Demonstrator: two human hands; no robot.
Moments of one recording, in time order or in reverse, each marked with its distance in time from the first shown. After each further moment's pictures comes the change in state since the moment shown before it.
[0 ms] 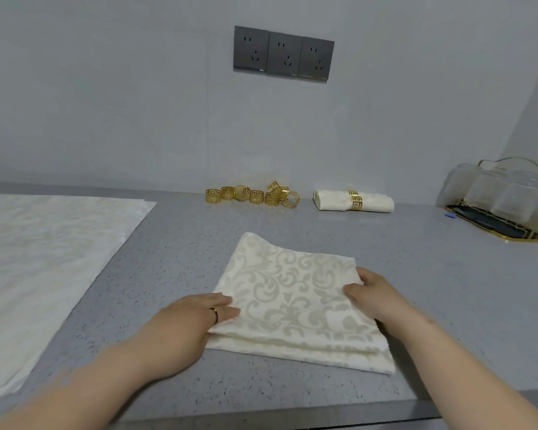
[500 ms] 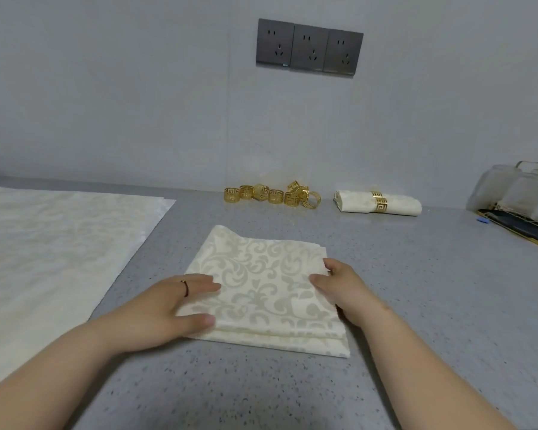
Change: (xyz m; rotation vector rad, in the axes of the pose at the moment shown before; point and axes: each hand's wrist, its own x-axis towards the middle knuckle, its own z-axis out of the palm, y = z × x) left_hand -0.016 -0.048 -0.037 -0.484 -0.023 -0.163; right_hand 0.037 -0.034 0.068 0.204 -0.095 -0.068
